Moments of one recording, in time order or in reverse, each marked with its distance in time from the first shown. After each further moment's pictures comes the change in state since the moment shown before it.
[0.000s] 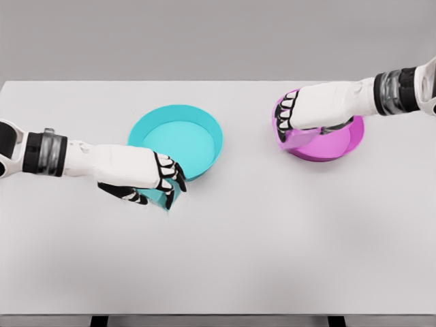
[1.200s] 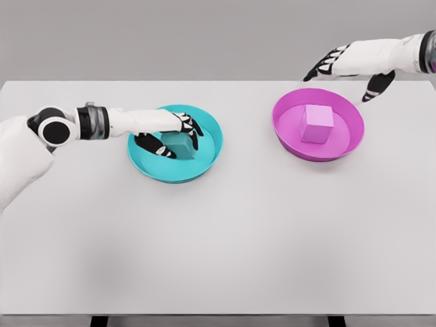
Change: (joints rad) left arm 0.000 -0.428 0.136 0.683 -0.027 0.000 0.001; right arm -0.055 0.045 -0.039 0.383 -0.127 -0.001 0.000
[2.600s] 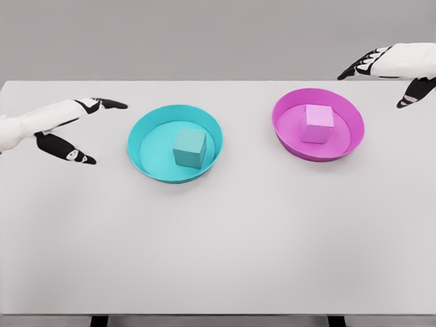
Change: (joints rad) left arm 0.370 0.358 0.422 -0.322 0.294 0.000 0.000; right arm 0.061 -0.143 -0.062 -0.053 -0.056 0.000 0.000
